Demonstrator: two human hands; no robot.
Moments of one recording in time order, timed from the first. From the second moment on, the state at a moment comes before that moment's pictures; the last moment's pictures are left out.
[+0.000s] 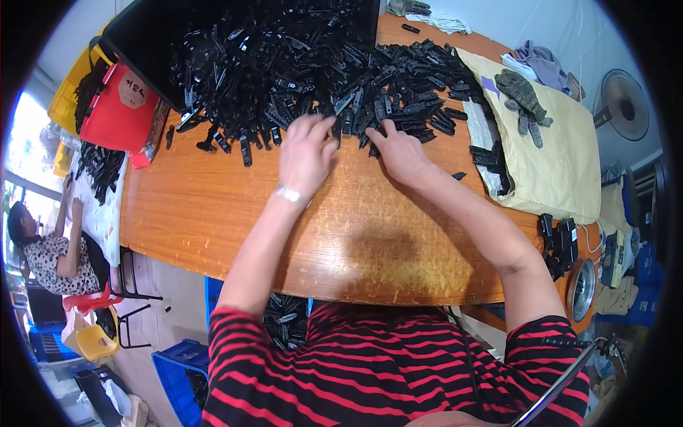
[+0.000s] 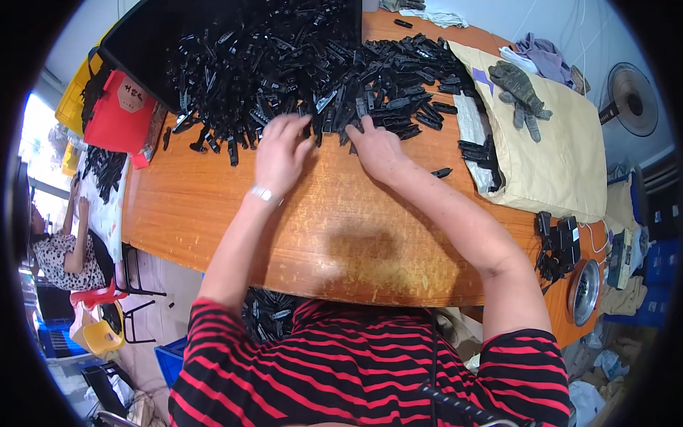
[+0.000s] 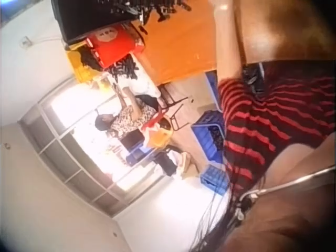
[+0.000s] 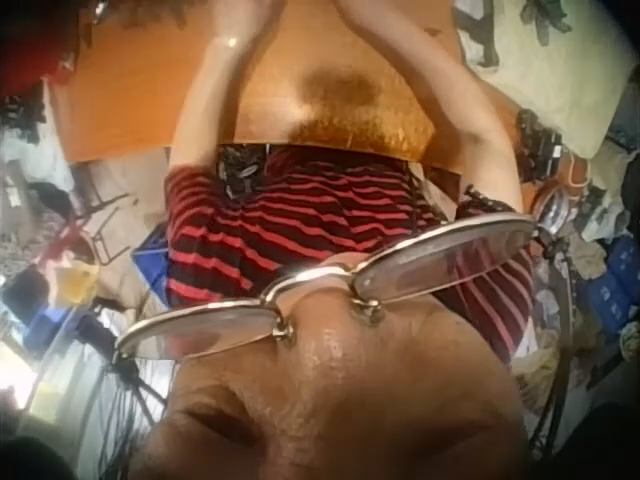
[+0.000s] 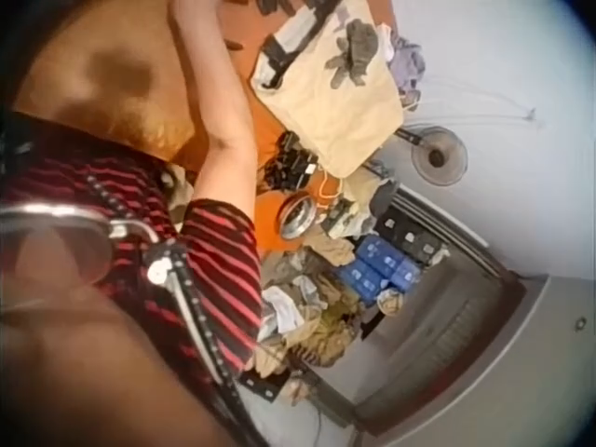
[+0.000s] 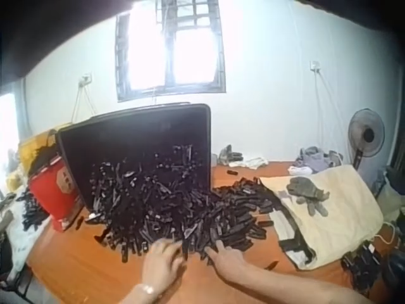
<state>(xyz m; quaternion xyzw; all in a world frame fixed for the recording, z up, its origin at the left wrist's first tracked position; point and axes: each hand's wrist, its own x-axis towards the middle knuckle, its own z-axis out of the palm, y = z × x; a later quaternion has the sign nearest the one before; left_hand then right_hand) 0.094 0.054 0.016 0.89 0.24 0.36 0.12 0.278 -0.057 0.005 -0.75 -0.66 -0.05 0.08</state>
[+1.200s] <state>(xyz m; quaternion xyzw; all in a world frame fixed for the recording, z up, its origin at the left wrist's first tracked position) 0.004 0.051 -0.021 0.88 0.30 0.35 0.11 0.224 -0.084 0.008 -0.67 -0.73 0.04 0.15</state>
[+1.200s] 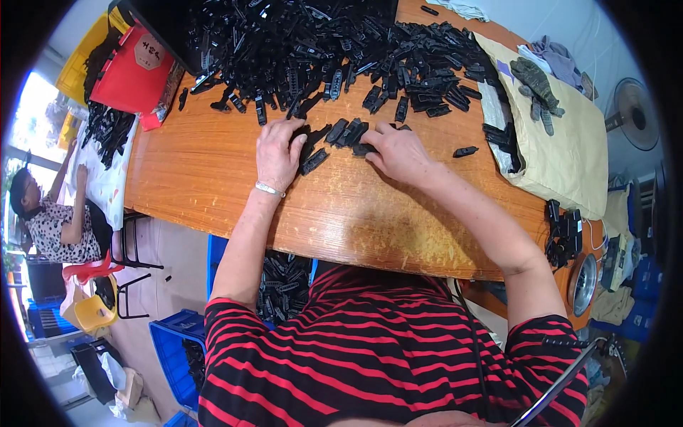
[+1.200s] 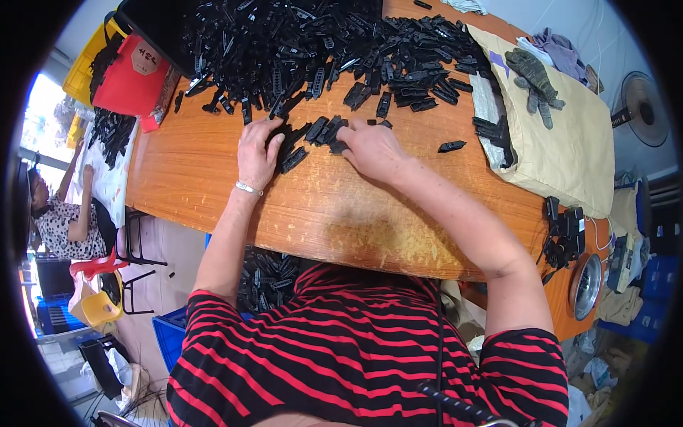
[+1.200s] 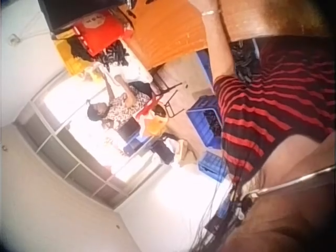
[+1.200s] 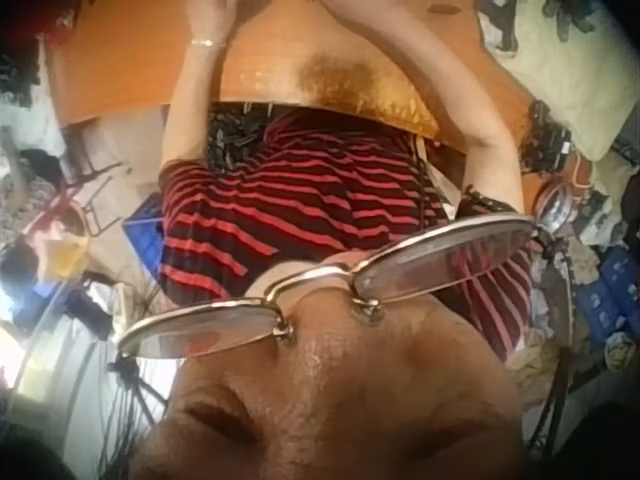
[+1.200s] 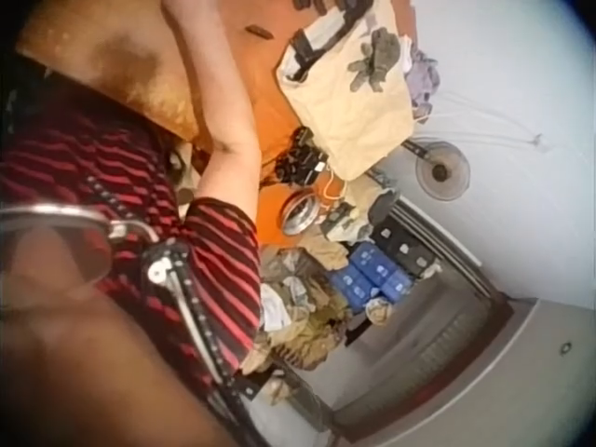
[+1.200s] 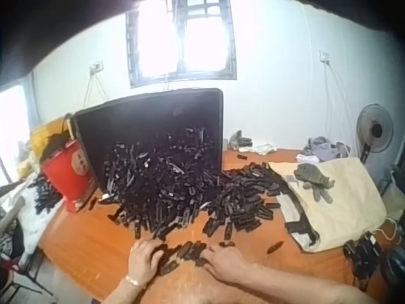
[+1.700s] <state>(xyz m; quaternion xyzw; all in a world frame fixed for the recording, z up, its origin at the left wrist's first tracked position) -0.014 0.038 -0.022 0.87 0.36 0.32 0.12 0.166 -0.113 -0.031 -0.60 -0.74 0.09 0.29</state>
